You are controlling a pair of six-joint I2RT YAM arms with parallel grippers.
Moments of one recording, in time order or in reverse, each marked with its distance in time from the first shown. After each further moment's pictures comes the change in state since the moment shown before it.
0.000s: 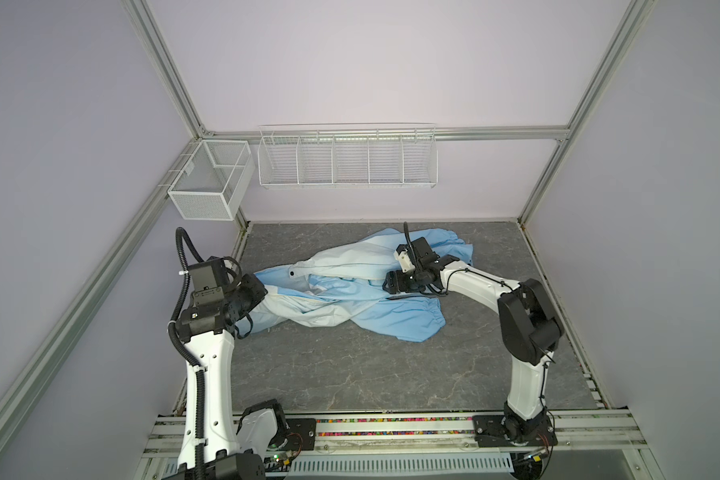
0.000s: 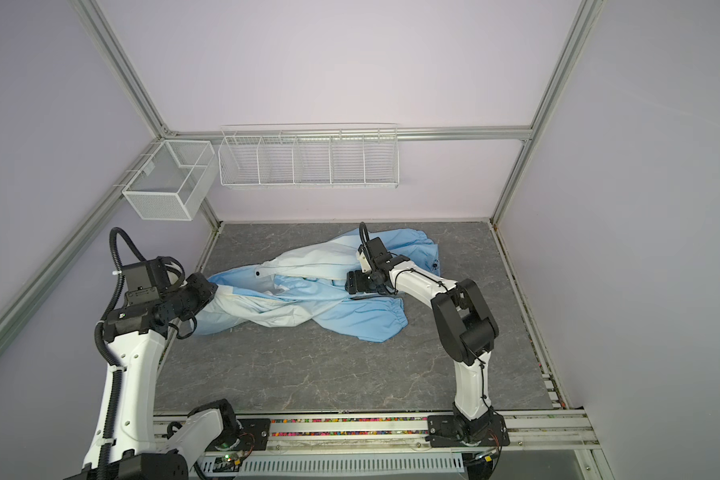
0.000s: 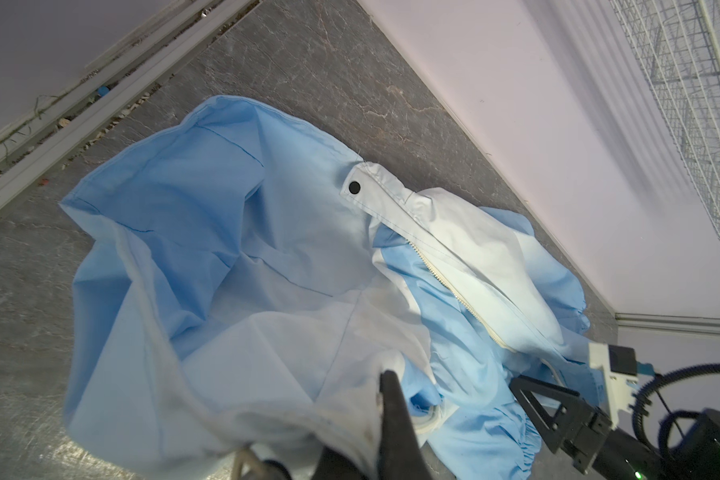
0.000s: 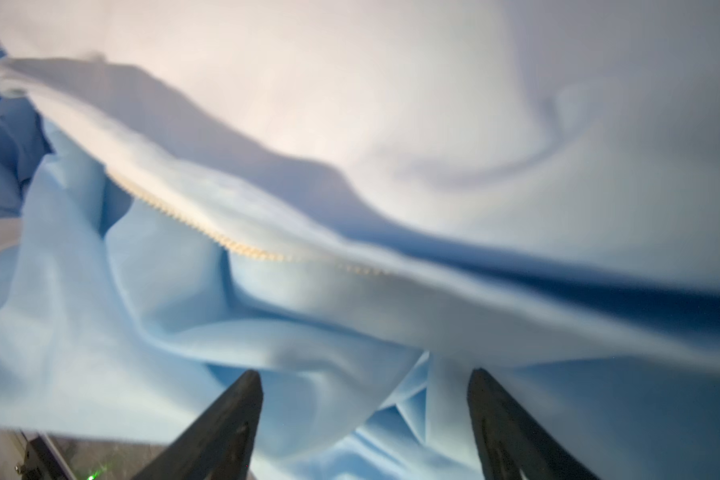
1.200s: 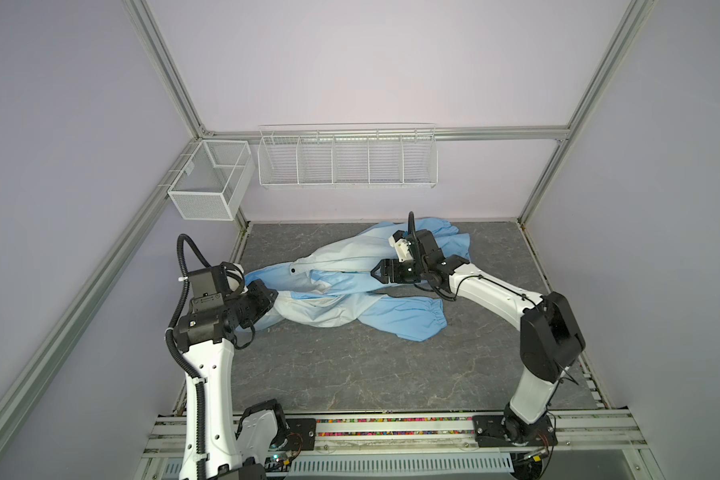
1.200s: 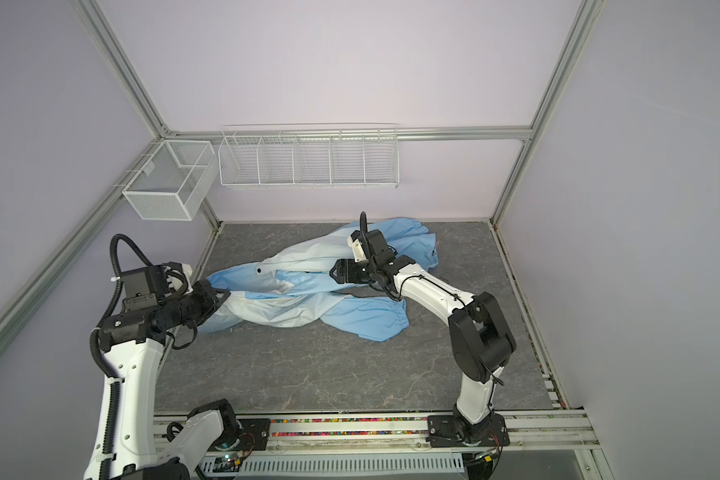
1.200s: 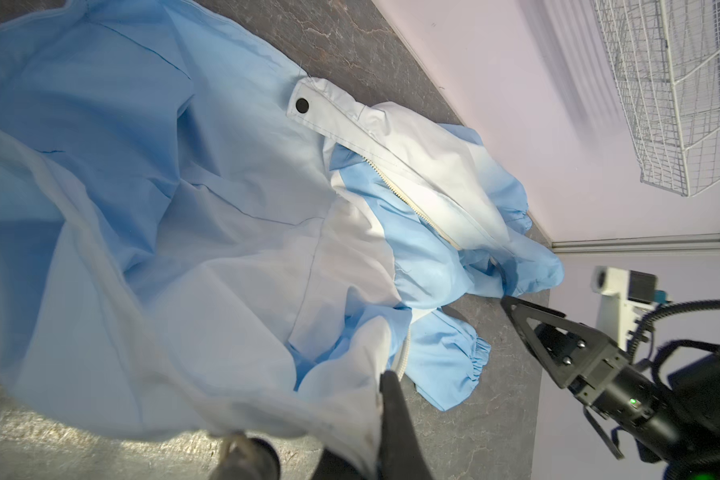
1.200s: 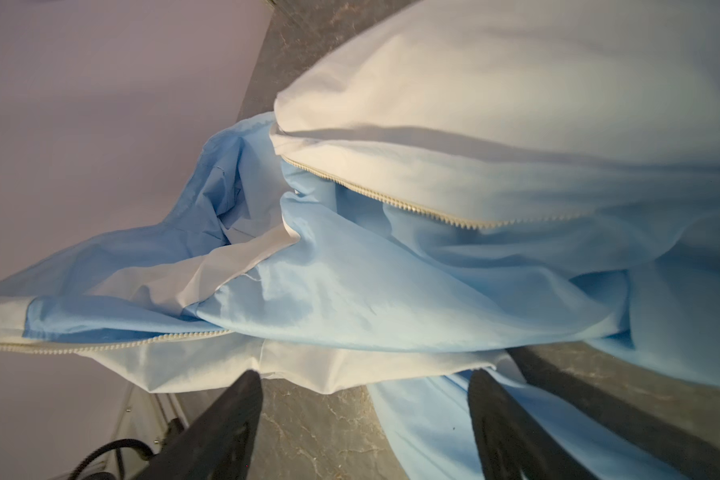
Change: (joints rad) left arm 0.001 -0.048 0.007 -0.112 0.195 0.015; right arm 0.051 -0.183 -0.108 0.202 -0.118 0.206
